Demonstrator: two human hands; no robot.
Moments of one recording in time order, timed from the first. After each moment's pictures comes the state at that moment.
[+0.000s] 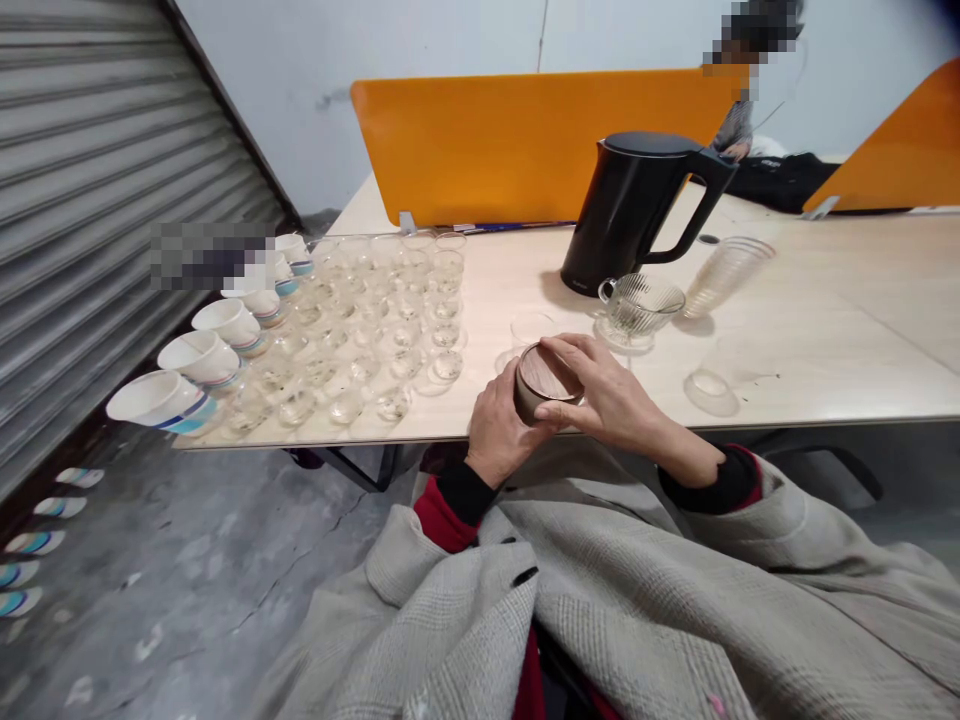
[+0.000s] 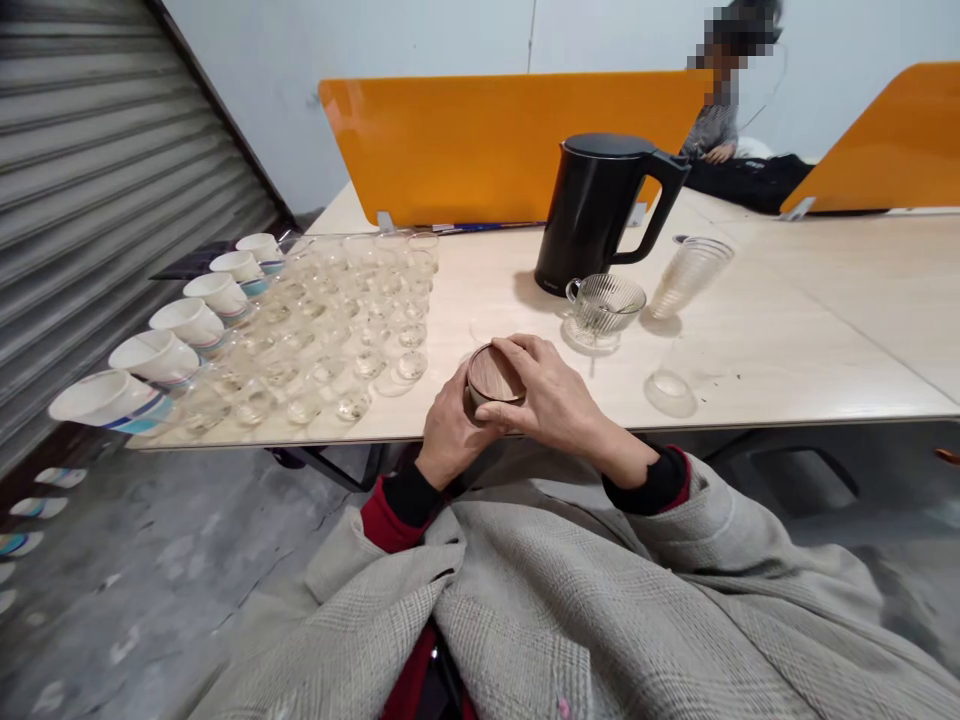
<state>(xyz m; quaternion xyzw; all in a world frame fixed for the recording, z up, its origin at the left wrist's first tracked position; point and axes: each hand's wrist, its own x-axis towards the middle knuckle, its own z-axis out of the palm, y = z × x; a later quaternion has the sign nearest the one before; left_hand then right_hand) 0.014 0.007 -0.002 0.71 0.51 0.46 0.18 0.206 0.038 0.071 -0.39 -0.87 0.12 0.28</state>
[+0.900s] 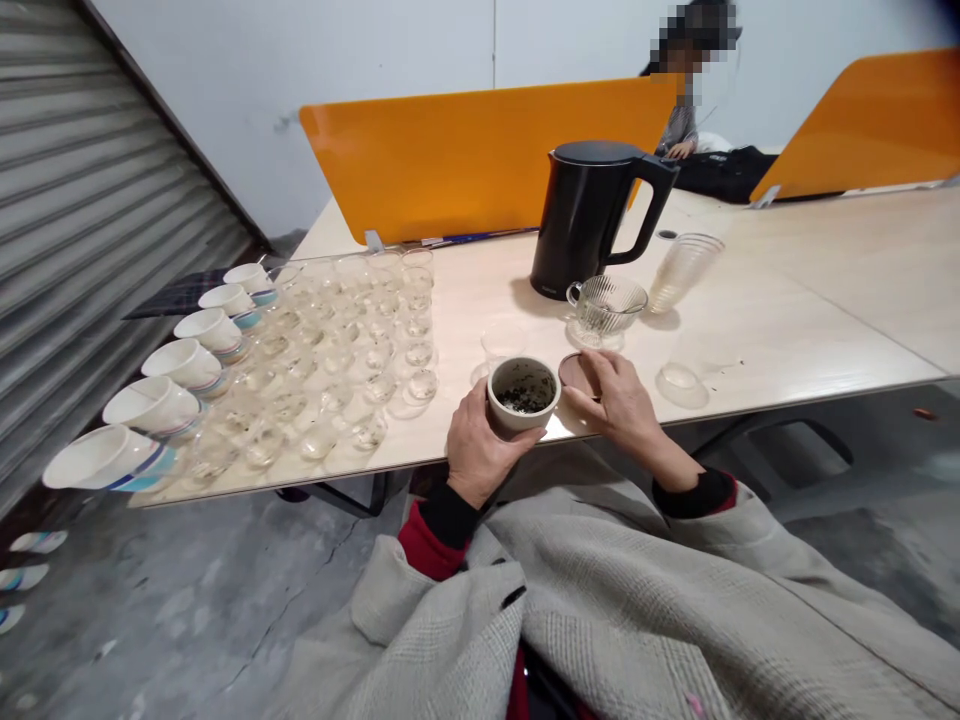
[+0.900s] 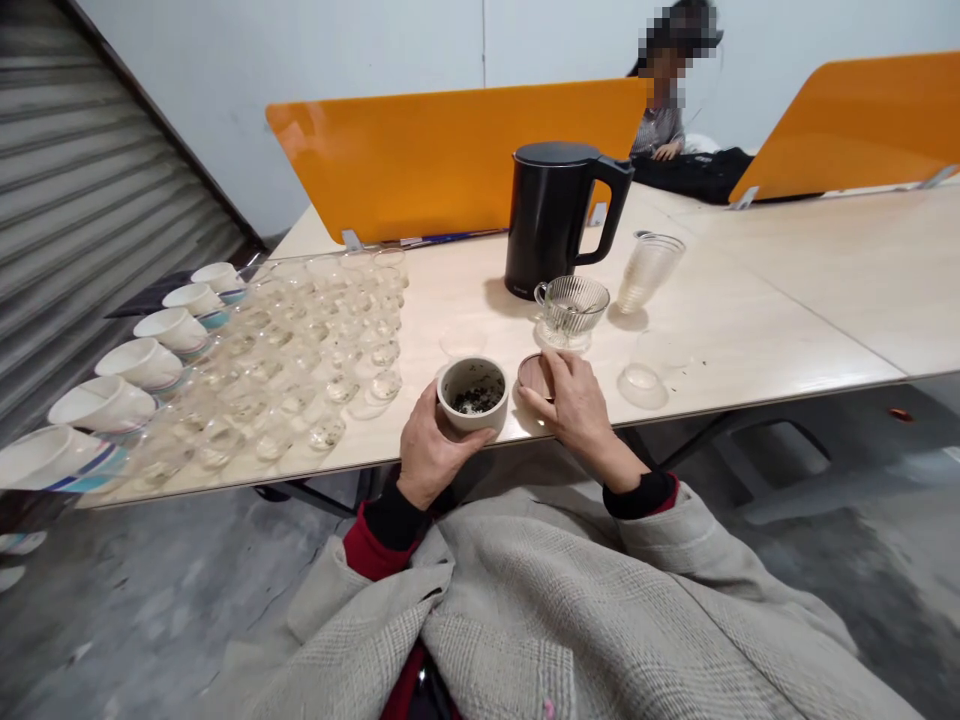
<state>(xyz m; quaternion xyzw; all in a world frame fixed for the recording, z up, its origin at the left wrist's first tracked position) 0.017 0.004 -0.004 0.67 0.56 0.47 0.15 0.266 0.054 0.003 -0.57 -0.75 0.03 0.33</state>
